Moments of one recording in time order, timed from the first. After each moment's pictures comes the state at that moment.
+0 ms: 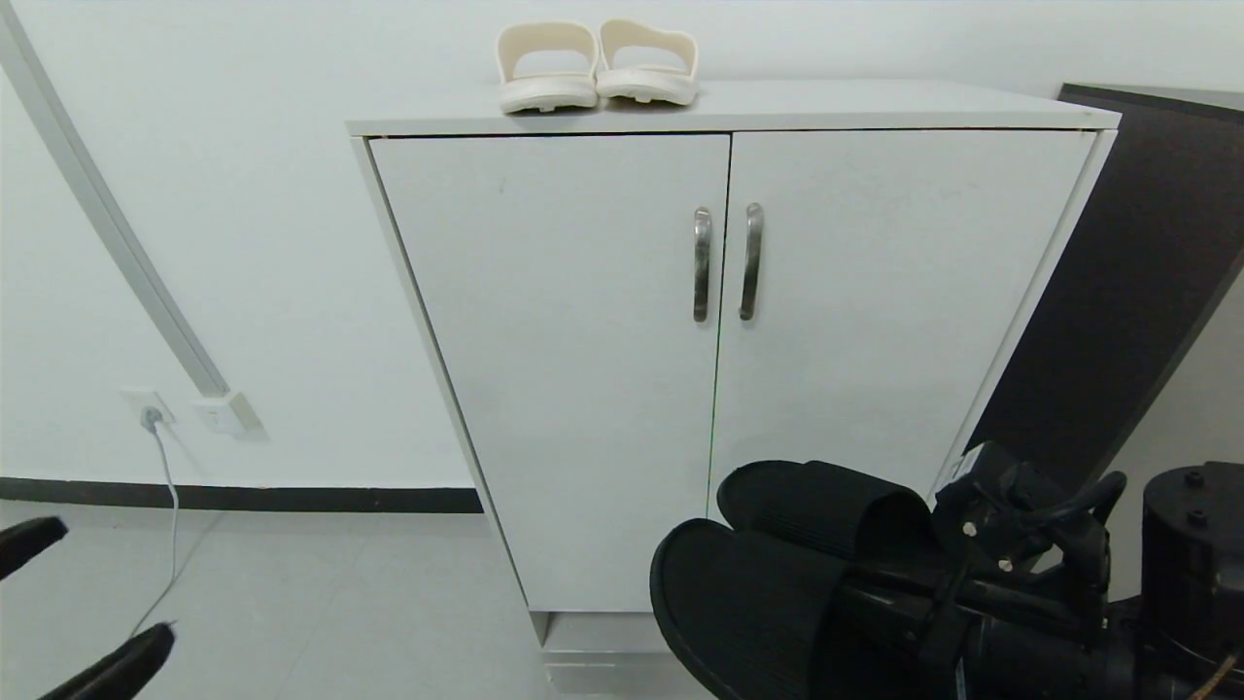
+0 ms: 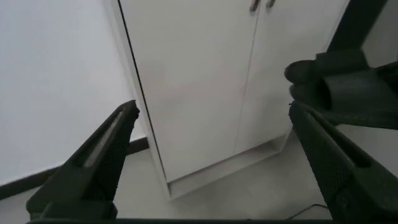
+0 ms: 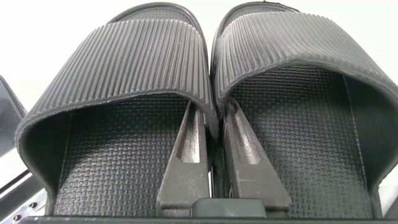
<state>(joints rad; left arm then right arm) -0.16 0.63 -0.41 -0.15 -0.27 0.06 0.84 1.42 -0.43 -0.68 -0.01 0.02</state>
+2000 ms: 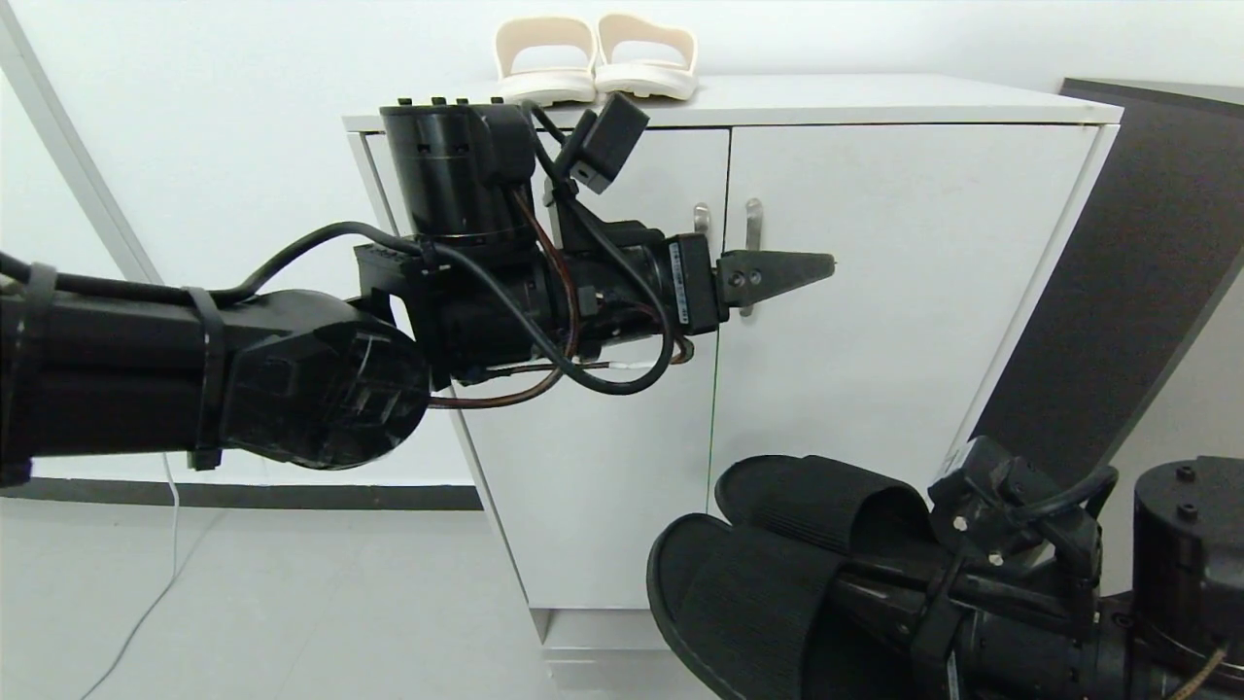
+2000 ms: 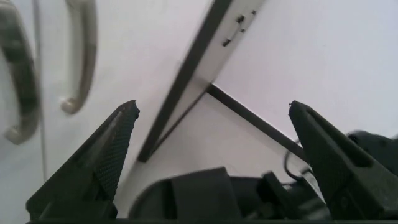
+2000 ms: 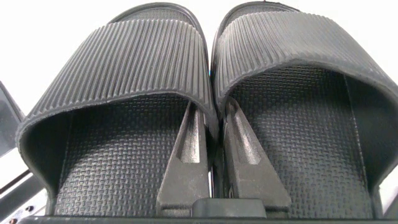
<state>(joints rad) -0.66 1.81 -1.33 -0.52 -0.51 -0.32 0.84 1.43 -0.45 -0.68 -0.02 0.02</state>
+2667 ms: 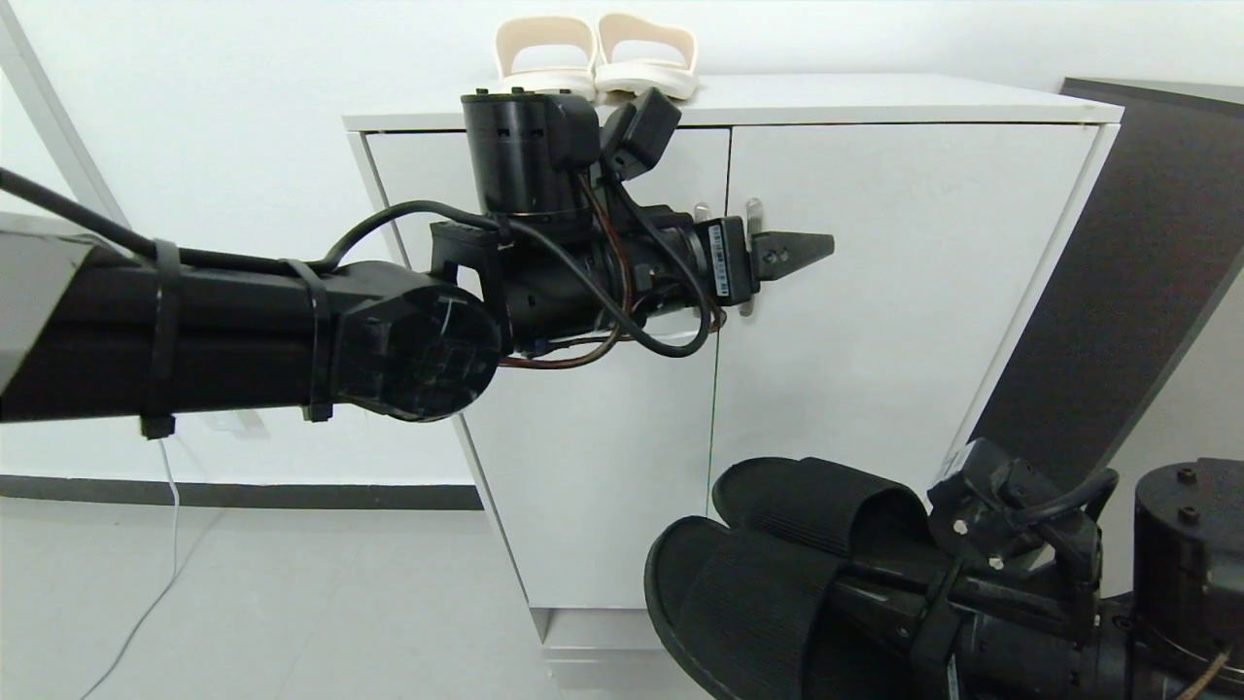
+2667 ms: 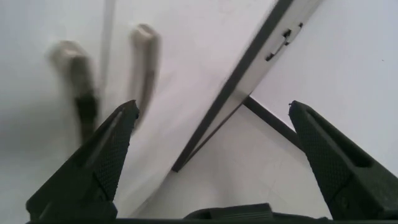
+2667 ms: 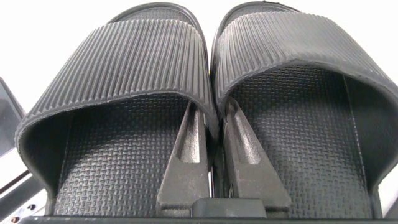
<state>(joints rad) -0.68 1.92 -1.52 -0.42 -0.34 -0.26 0.84 1.43 -0.44 -0.68 -0.02 0.02</state>
